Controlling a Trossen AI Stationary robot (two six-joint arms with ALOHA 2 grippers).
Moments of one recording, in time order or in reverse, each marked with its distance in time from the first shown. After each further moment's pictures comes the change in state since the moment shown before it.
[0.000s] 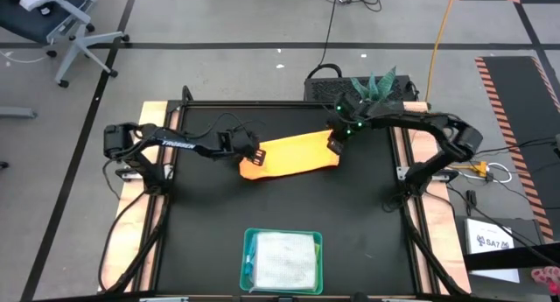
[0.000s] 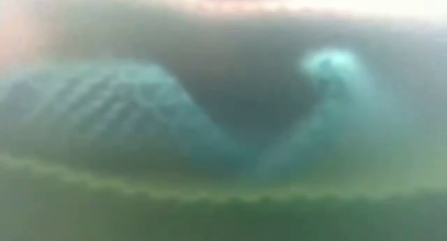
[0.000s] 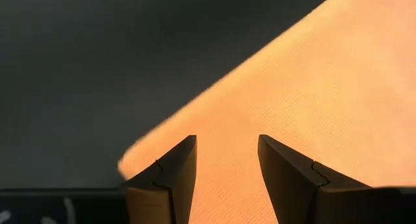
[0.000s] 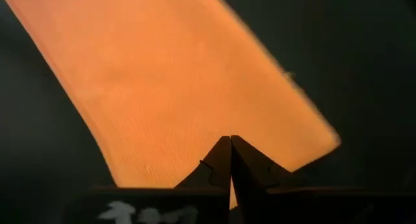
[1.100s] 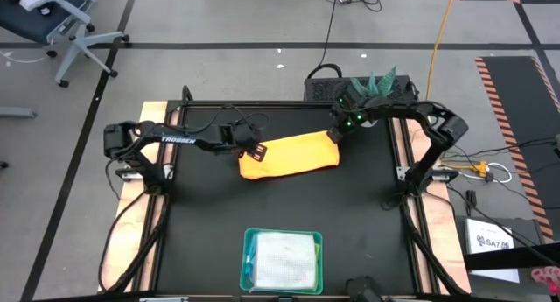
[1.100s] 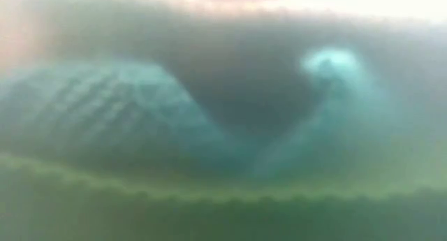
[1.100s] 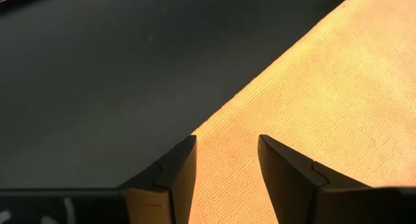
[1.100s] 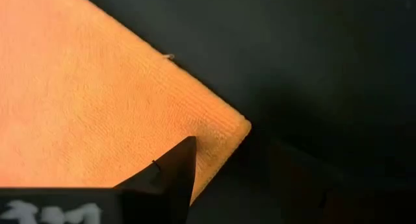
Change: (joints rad) left arm 0.032 0.000 0.087 -0.106 -0.011 0.098; right arm -0.166 0.182 0.007 0.076 -0.003 0.145
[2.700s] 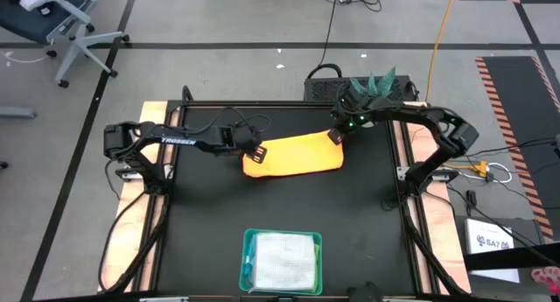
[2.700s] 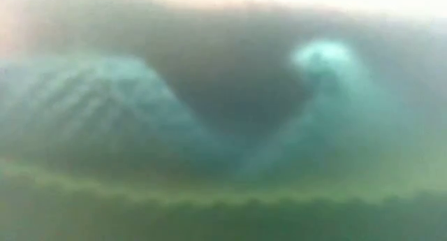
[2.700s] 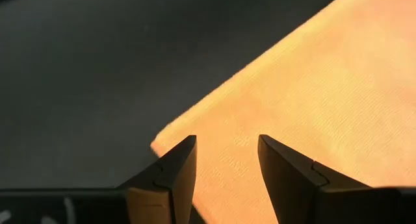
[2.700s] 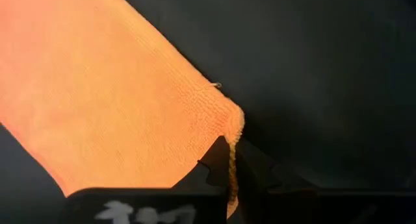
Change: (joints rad) left arm -0.020 0.000 -0.001 -0.017 0.000 -0.026; right arm 0.045 -0.115 -0.001 -0.068 -0.002 -0.014
